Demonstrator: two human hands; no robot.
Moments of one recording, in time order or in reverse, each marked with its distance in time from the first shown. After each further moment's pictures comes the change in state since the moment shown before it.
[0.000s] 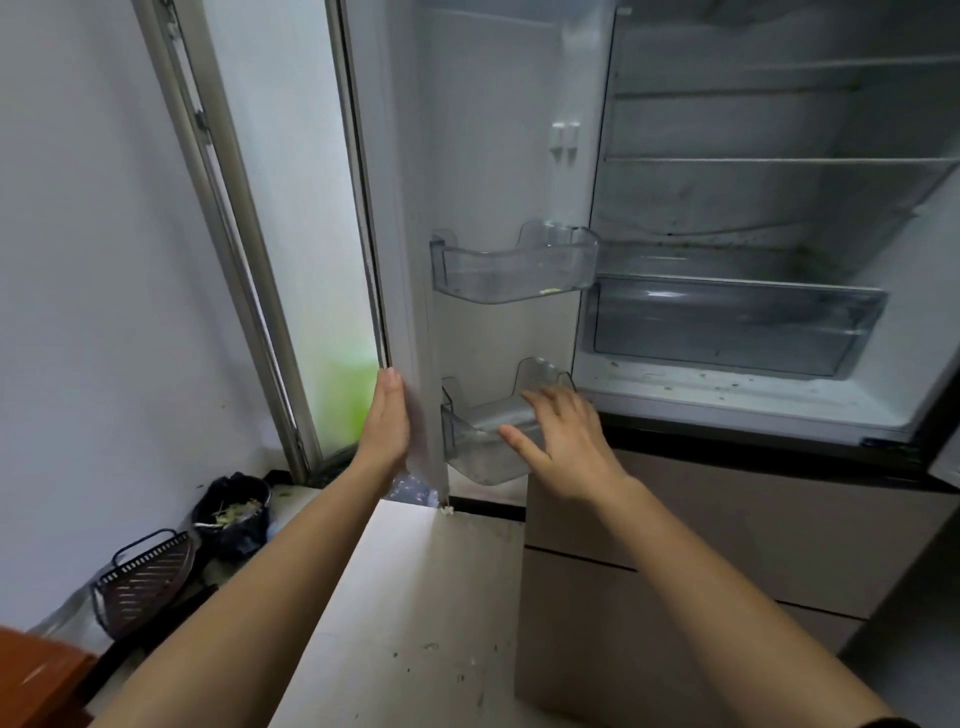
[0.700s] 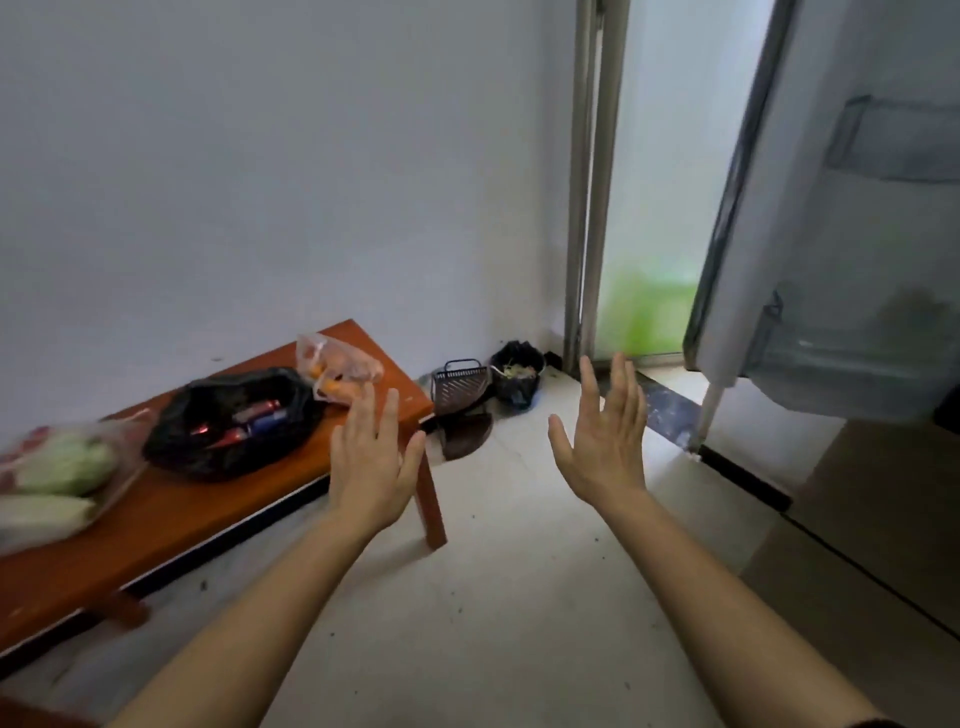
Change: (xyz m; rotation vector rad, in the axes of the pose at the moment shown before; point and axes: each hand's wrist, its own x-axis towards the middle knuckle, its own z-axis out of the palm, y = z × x) left_hand -0.295 -0.103 -0.226 1.215 0.592 -0.161; right_hand -0.101 -0.213 0.131 0.322 0.033 -0.363
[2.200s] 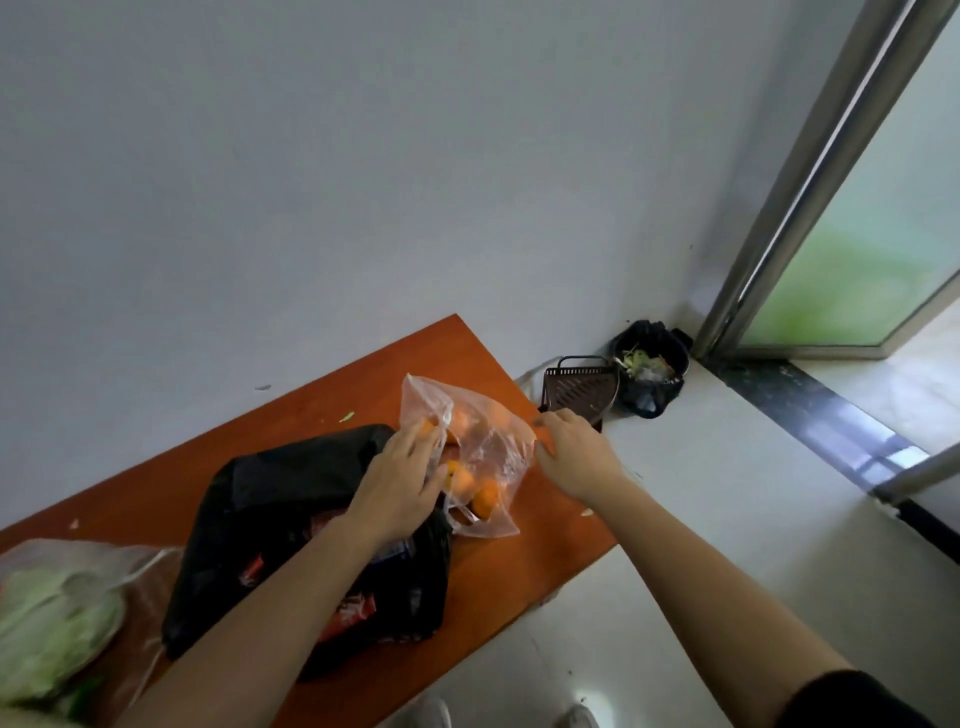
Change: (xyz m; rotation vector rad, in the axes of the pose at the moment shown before) left_hand 0.423 -0.411 0.176 -0.110 -0.477 0.030; right_hand 0.332 -0.263 0.486 0.118 -0.758 -0.062
